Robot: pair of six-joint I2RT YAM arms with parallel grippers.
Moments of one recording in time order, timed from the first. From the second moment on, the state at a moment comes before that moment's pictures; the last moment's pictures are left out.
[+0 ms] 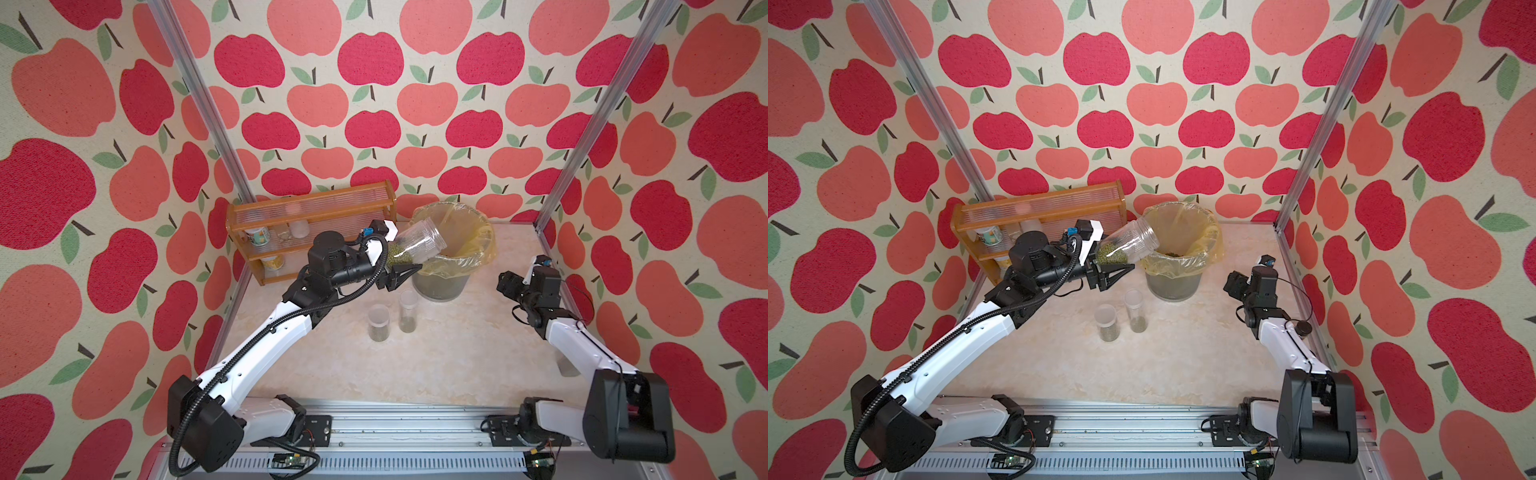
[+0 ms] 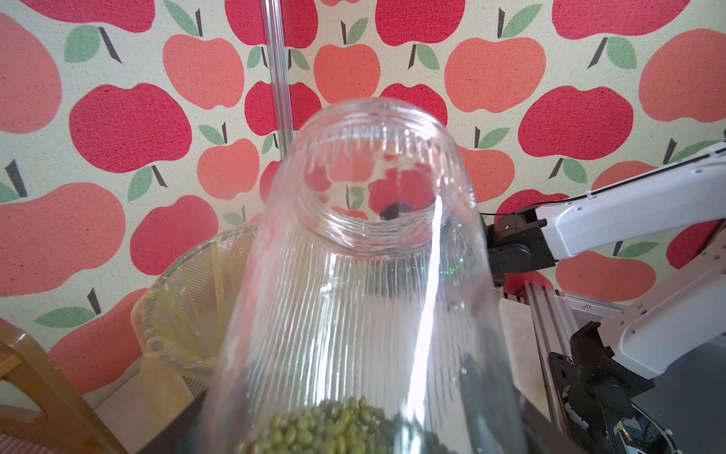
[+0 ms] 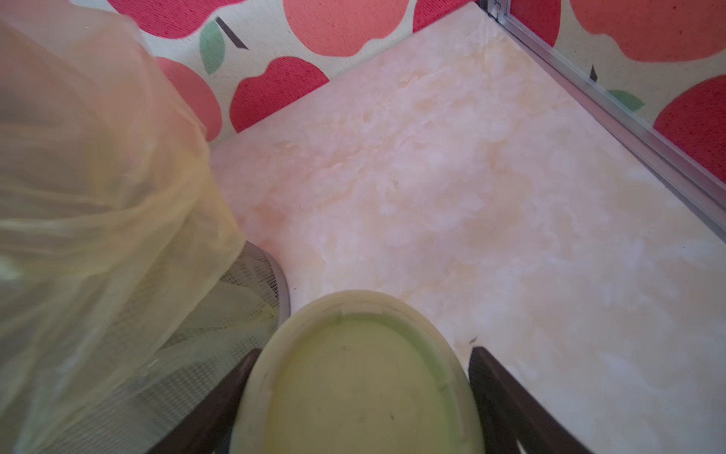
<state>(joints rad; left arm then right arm) -0.56 1.24 1.13 0.09 0.64 0.03 0.03 1.31 0.65 0.05 0.01 0.40</state>
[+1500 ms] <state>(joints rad) -0.57 1.34 1.22 0.00 0.62 0.03 0.22 0.81 0.82 -0.16 0.11 0.38</state>
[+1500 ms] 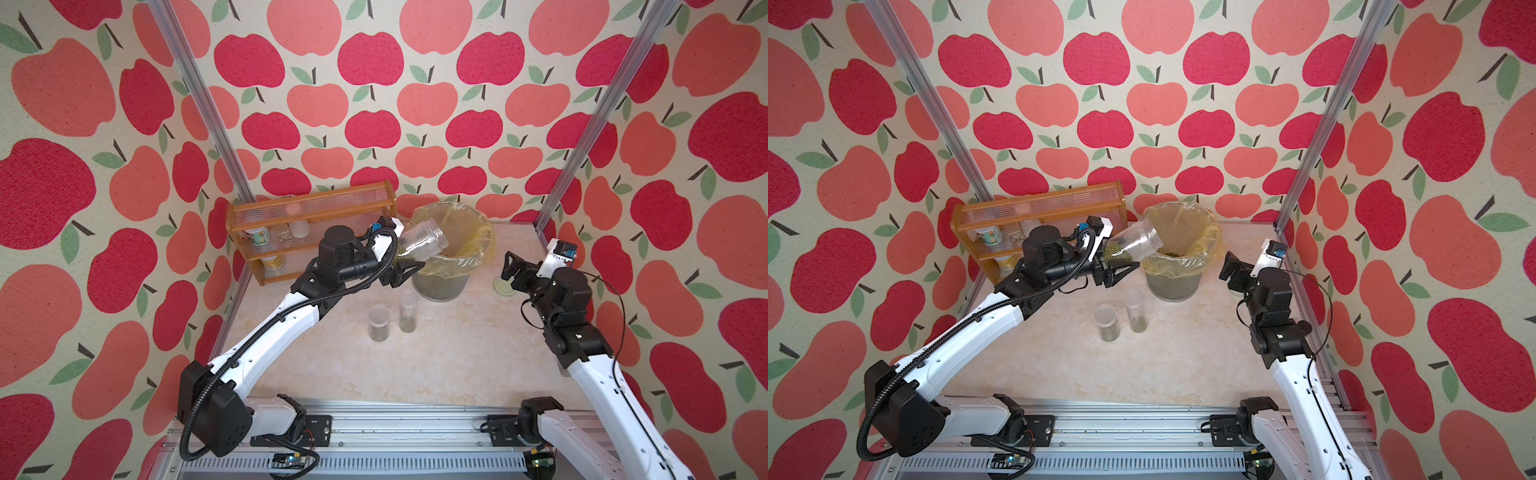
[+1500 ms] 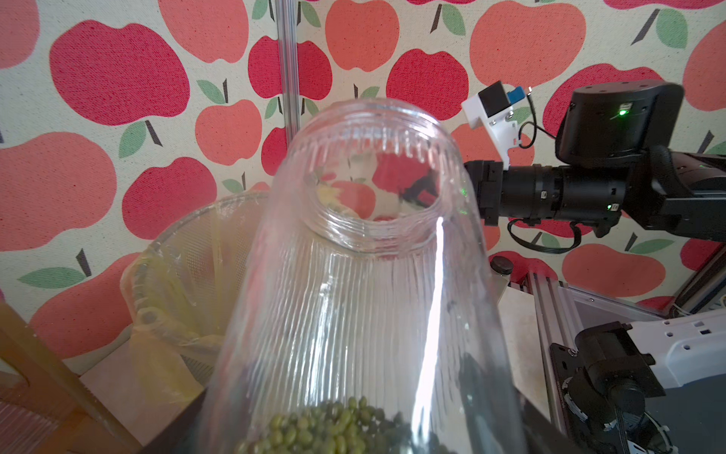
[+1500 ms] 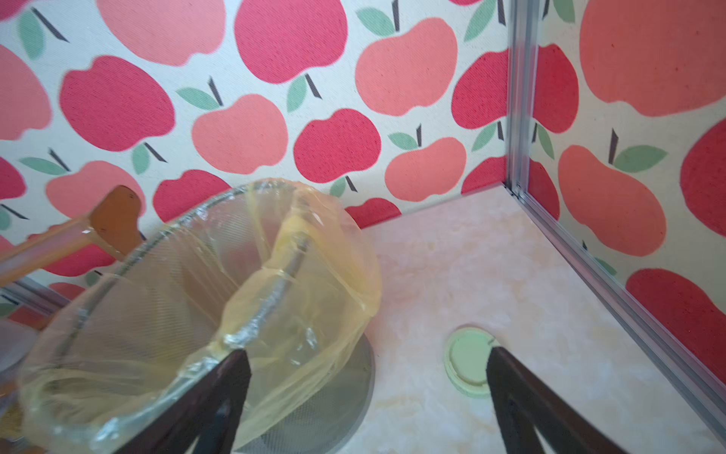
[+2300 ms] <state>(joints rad) -0.67 1.48 1.33 0.00 0.51 0.09 0.40 0.97 0.83 0.46 -0.40 0.93</state>
